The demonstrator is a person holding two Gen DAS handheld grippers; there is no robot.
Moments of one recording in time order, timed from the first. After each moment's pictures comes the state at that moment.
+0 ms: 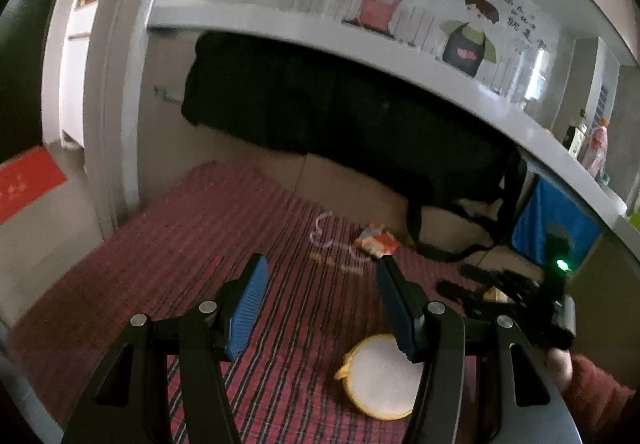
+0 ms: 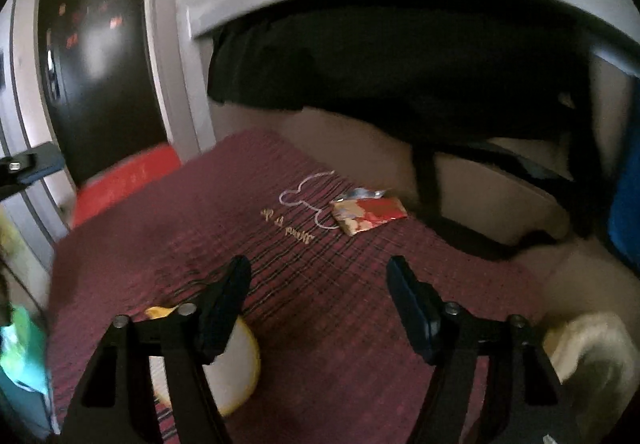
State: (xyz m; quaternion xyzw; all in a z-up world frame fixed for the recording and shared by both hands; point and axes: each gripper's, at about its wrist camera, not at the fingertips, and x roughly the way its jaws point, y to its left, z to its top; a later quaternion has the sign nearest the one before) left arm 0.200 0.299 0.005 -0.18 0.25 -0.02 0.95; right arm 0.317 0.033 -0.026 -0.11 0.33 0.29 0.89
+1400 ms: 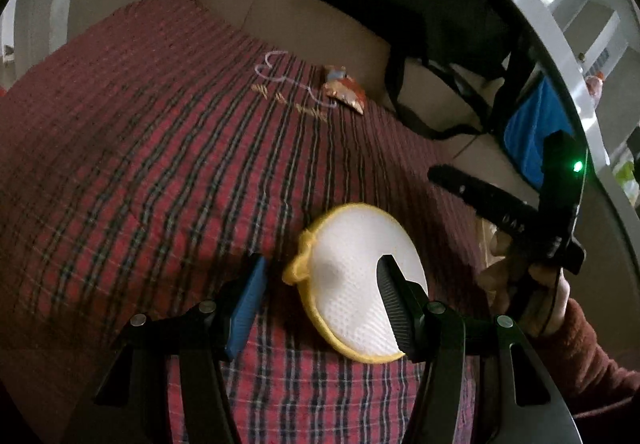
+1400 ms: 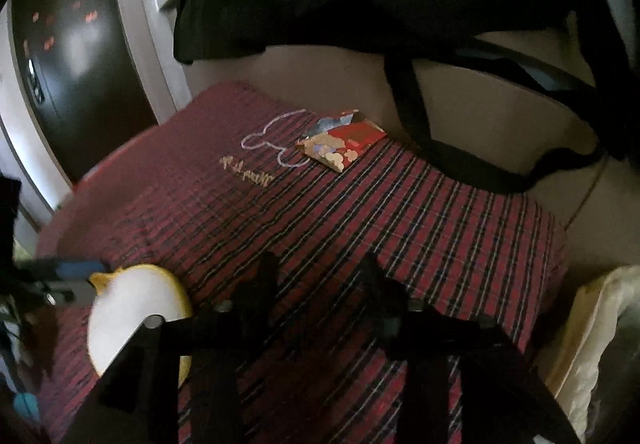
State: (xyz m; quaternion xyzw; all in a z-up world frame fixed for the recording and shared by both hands) left arm 0.248 0.241 -0.109 -0.23 0.43 -0.13 0.86; right arm 0.329 -0.026 -0.073 -0.04 0.39 0.28 0.88
